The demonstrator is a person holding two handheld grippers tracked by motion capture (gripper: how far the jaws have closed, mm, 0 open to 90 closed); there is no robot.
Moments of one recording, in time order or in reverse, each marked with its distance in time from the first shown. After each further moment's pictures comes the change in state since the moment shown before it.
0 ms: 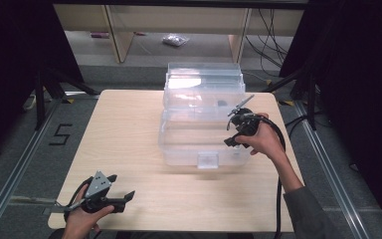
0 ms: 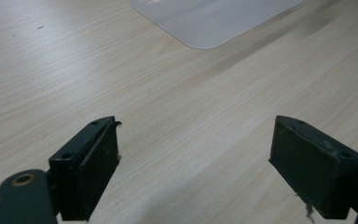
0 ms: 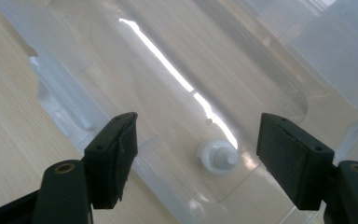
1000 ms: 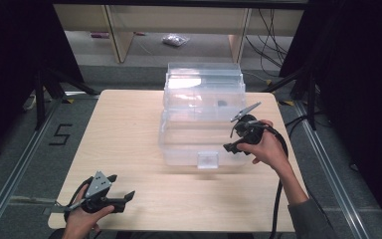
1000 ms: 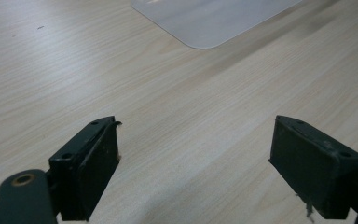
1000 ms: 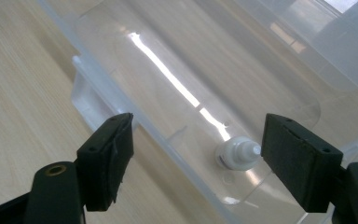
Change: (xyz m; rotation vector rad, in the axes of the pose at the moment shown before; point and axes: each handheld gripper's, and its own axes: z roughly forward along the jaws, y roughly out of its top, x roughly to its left) left arm 0.000 0.000 0.000 0.001 0.003 0.006; right arm 0.018 -0.019 -0.011 -0.088 0.017 0.016
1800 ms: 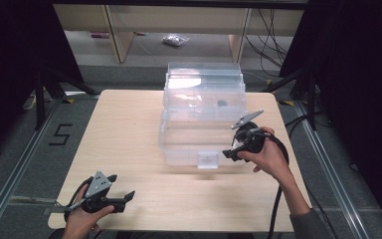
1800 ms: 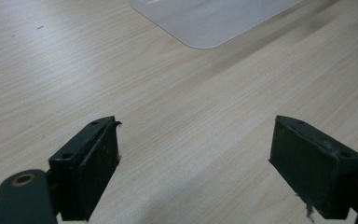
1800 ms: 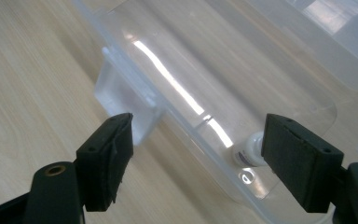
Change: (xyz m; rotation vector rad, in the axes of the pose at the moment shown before) left arm 0.000 0.000 0.000 -0.001 -0.002 -0.006; right arm 0.016 -0.016 -0.004 -0.043 0.016 -0.005
